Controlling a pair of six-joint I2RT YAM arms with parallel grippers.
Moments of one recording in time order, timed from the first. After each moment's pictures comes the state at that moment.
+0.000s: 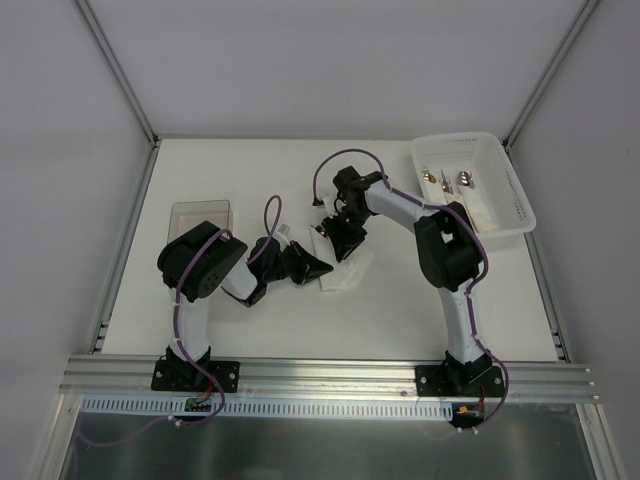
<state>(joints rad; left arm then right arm) -0.57 1.99 0.49 1.08 0.43 -1.37 0.59 2.18 1.69 -0.95 -0.40 -0.17</state>
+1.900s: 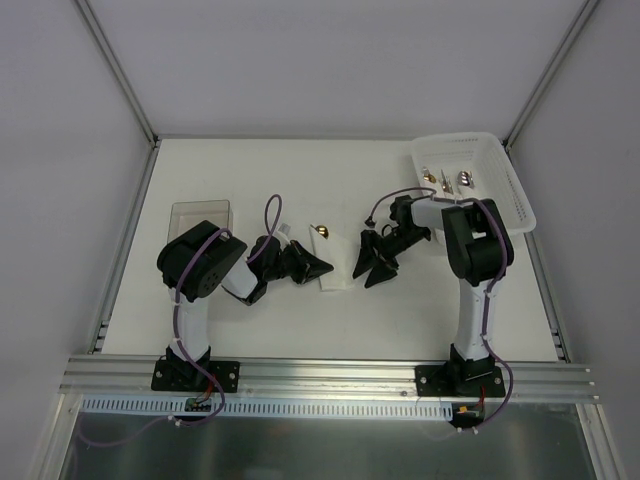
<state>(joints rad) -0.56 1.99 0.51 1.06 0.44 -1.37 0.30 2.12 1.28 -0.92 -0.95 0.06</state>
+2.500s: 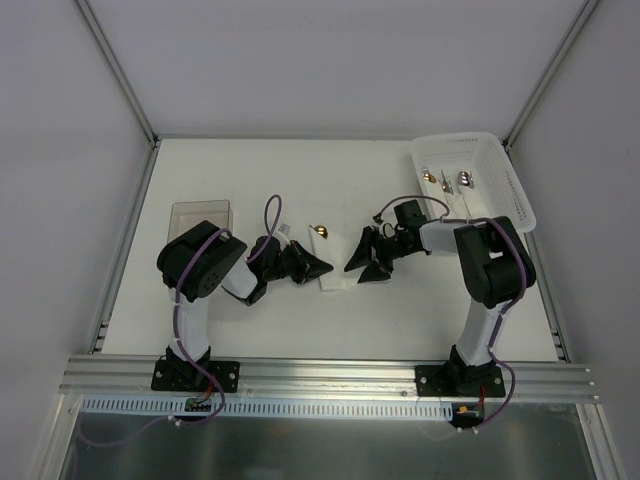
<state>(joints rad) -0.56 1.99 0.50 1.06 0.43 -1.38 0.34 1.89 0.95 -0.30 -0.90 0.56</state>
